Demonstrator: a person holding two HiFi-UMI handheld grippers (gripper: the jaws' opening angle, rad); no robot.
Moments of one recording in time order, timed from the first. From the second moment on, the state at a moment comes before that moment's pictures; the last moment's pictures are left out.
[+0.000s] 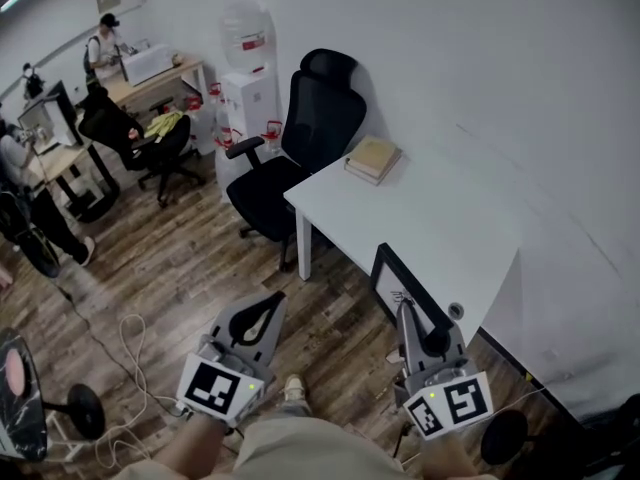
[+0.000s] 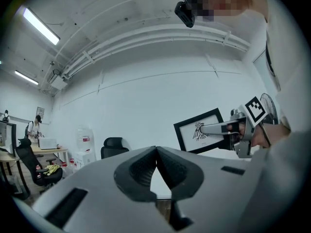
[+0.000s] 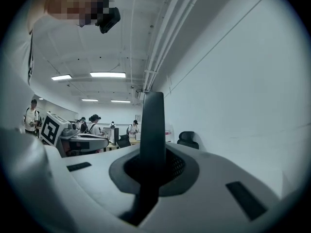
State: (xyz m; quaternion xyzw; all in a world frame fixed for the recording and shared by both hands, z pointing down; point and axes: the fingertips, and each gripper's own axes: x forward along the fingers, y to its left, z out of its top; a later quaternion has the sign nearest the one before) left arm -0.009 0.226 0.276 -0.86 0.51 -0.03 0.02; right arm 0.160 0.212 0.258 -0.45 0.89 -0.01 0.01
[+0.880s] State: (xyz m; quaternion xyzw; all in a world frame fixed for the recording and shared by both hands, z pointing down) left arm -0.104 0.052 0.331 -0.86 0.51 -0.04 -0.02; right arm 0.066 0.034 0.327 -0.46 0.89 -0.07 -0.03
